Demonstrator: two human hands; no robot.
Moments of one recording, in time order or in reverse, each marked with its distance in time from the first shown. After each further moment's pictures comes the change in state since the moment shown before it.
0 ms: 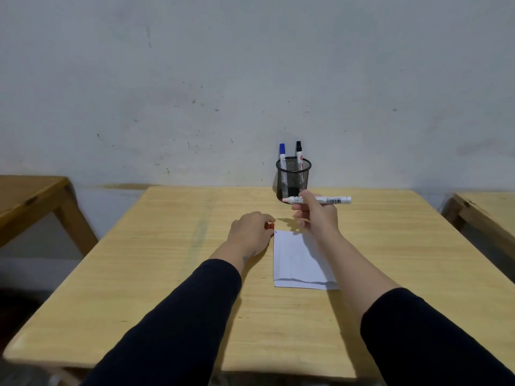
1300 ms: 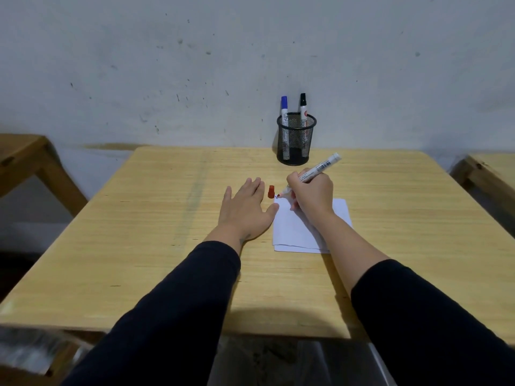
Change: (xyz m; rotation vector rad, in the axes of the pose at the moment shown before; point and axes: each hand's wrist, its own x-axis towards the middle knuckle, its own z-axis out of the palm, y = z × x) left_hand -0.011 -0.022 0.034 0.208 -0.053 -0.013; right_hand -0.006 0.034 0.002 -0.478 0.059 -0.218
